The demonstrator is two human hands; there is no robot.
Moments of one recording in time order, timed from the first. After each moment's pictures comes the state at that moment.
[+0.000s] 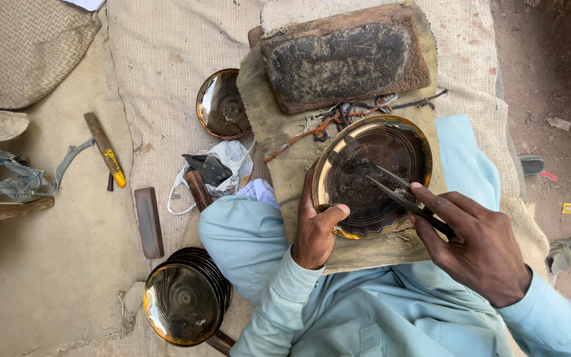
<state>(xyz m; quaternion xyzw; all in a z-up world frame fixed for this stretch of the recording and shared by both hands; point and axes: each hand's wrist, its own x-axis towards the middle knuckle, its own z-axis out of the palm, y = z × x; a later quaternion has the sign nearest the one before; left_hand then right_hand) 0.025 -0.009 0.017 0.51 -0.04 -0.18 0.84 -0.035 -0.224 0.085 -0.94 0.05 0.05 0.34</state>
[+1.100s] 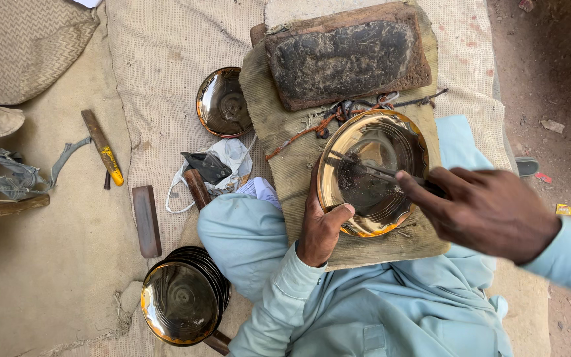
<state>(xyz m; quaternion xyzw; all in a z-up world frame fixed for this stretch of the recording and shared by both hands) 0.023 -0.010 0.005 0.56 -0.09 -0.17 0.80 0.006 -0.261 0.087 -0.94 -0.34 0.01 0.00</state>
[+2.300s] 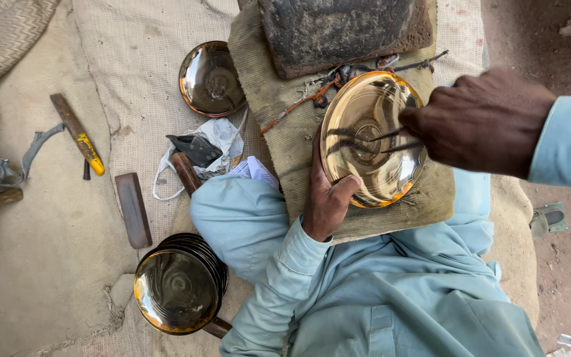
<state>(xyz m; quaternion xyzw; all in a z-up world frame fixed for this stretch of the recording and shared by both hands) 0.022 -0.014 -0.011 0.52 -0.13 -0.14 0.83 0.071 -0.214 0.151 -0.90 -0.20 0.33 -0.22</state>
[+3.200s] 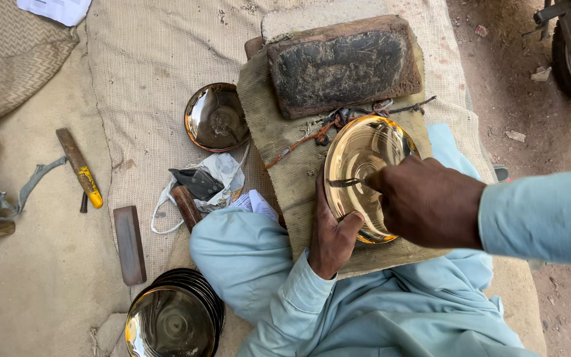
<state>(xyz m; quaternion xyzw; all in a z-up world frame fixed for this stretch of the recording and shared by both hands) 0.021 -0.015 0.007 0.52 -0.12 -0.14 0.83 0.055 -0.157 0.157 -0.91 -0.03 0.39 0.10</state>
